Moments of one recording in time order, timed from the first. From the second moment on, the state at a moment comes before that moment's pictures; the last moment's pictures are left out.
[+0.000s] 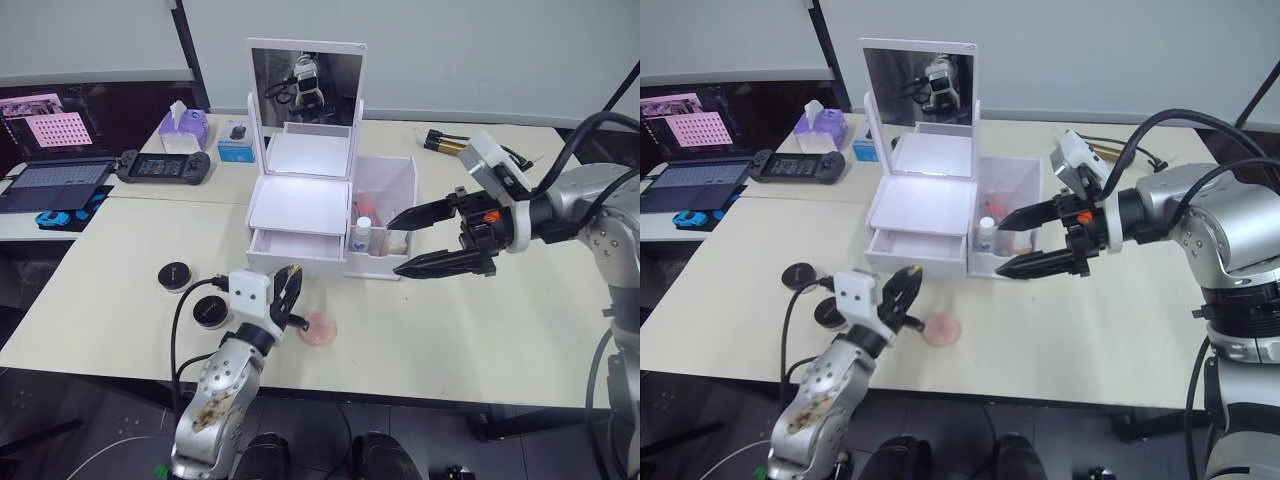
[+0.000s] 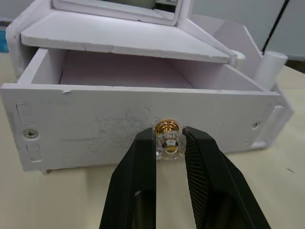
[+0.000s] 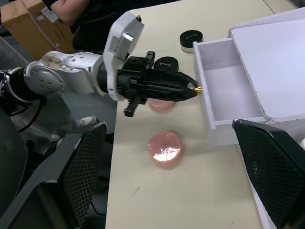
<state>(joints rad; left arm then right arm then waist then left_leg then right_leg) 0.10 0.11 -0.14 -0.60 -0.25 0.43 -0.17 -0.88 -0.90 0.11 -0.13 0.65 0.95 1.38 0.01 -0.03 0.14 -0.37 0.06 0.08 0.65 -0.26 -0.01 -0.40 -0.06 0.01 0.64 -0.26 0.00</state>
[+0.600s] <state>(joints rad) 0.20 0.22 -0.09 -0.79 -0.38 0.61 -0.18 -0.84 -0.89 0.11 -0.12 0.65 0.90 1.37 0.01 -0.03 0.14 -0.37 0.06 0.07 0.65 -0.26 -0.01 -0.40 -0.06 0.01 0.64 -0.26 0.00</state>
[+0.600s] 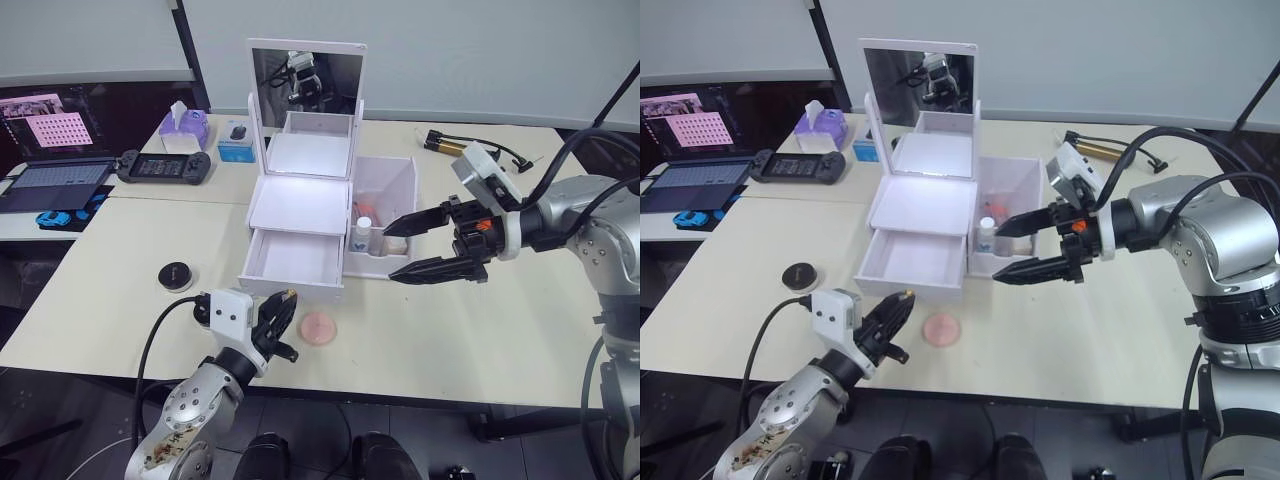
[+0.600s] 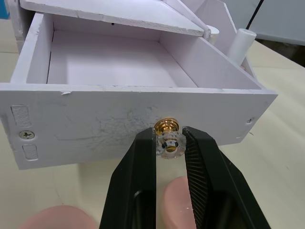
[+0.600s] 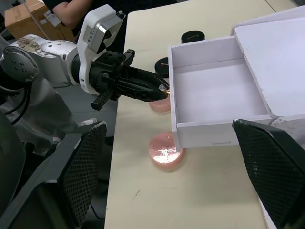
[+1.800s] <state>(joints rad) 0.17 1.06 0.74 0.15 -0.67 0.36 -1.14 -0.44 -0.98 -0.08 0.25 0.41 0.50 1.28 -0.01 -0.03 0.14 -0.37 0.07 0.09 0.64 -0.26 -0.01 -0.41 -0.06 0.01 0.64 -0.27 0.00</state>
